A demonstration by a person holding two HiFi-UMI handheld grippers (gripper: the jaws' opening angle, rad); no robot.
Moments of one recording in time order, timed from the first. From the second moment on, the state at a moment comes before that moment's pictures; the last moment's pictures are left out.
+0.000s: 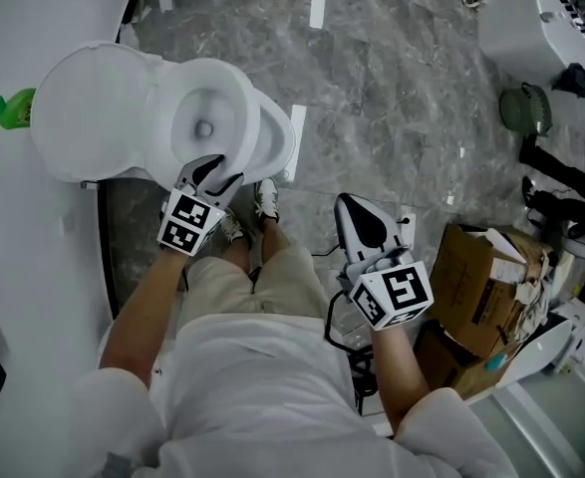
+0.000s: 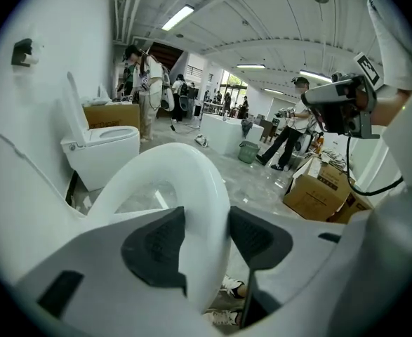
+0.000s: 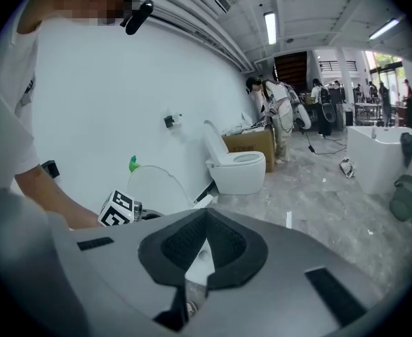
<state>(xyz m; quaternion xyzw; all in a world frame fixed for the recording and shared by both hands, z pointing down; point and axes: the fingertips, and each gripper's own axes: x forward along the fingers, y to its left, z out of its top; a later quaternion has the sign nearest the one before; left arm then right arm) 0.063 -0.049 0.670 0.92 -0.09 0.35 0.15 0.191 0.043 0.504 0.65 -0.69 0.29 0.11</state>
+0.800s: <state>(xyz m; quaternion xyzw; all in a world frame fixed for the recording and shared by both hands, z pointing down) 0.114 0.000 0.750 0.91 -0.01 0.39 0.12 0.213 0.059 0.611 0.65 -0.66 0.36 0.10</state>
